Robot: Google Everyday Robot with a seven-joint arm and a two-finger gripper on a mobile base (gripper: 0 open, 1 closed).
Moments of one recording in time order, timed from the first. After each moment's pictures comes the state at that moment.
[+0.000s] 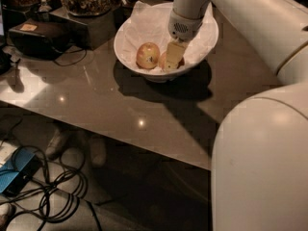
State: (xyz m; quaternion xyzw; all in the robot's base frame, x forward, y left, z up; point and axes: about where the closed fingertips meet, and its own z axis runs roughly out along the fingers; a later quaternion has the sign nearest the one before) arm 0.670 -0.080 0.879 -0.54 0.83 0.02 0.10
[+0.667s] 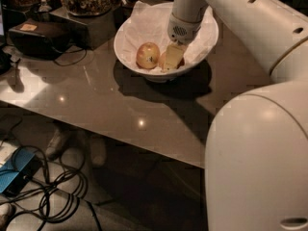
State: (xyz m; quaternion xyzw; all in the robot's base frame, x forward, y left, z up) arm 0.675 -0.078 0.865 -0.54 0.83 0.03 0.09
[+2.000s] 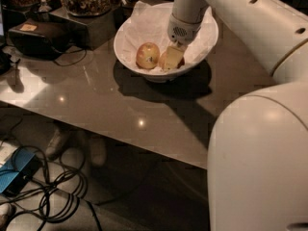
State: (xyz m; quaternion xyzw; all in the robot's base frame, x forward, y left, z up) arm 0.675 -0.075 0.866 -0.55 0.83 0.03 0.10
